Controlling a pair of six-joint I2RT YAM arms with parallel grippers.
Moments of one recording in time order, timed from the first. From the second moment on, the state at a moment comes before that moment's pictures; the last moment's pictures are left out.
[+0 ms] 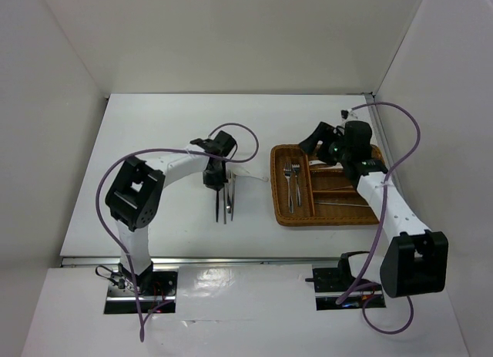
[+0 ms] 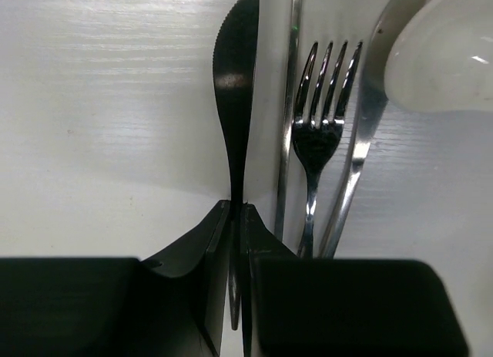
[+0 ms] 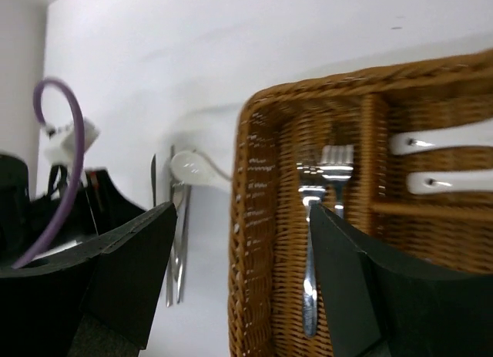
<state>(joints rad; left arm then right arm) -0.56 1.93 1.34 -0.71 -0.17 -0.64 0.06 1.21 0.88 -0.19 -0.27 0.56</state>
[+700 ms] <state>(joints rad) -0.47 1.75 1.58 -0.68 -0.02 -0.82 0.45 1.48 1.06 0.01 -0.59 0.41</state>
